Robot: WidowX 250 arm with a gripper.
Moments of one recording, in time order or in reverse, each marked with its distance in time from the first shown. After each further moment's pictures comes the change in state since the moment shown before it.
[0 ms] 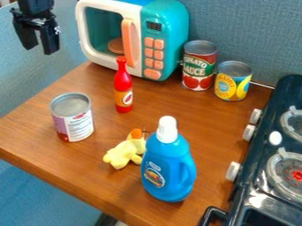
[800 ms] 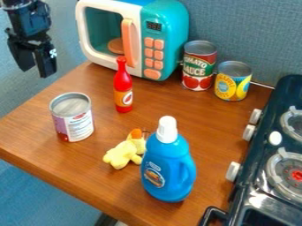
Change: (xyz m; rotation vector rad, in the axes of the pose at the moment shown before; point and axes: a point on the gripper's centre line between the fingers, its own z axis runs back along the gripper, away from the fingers) arm -0.043 -0.031 -0.016 -0.016 0.000 -0.053
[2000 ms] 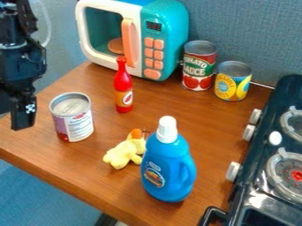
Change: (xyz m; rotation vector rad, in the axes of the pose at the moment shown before) arm -0.088 -0.055 -0.013 0.096 0.209 -0.229
